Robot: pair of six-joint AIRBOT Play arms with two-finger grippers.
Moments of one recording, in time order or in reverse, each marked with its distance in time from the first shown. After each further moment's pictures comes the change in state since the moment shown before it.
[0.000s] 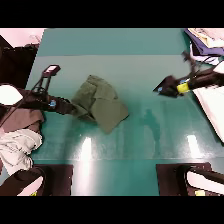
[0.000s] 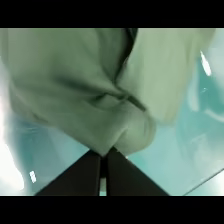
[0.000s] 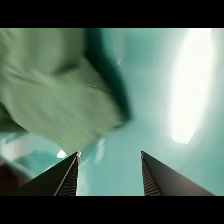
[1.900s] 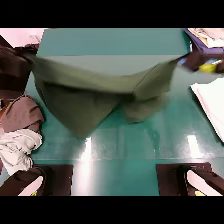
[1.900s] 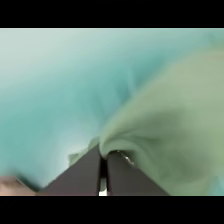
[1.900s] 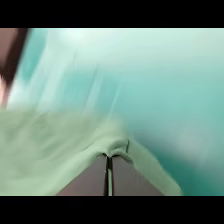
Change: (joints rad) left arm 0.039 0.024 0.627 0.372 -0.090 -0.033; right arm -0.144 0.302 0.177 0.099 -0.201 -0.150
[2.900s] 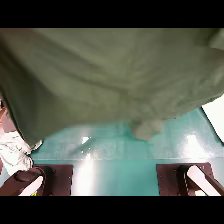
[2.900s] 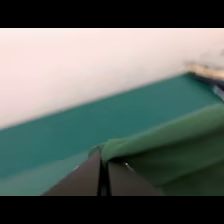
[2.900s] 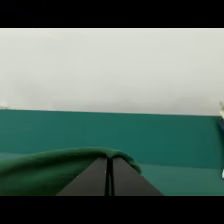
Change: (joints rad) left arm 0.000 0.010 0.402 -0.156 -0.047 0.011; right arm -0.514 0.008 0.840 0.034 0.346 0.162
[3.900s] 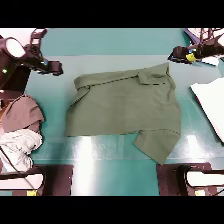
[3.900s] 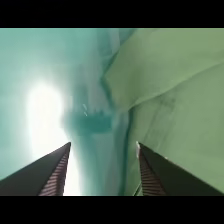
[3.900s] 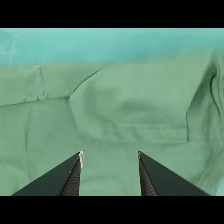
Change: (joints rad) left arm 0.158 -0.565 -0.417 0.021 0.128 -0.060; right arm 0.660 -0.496 -0.488 -0.553 -0.326 0.046
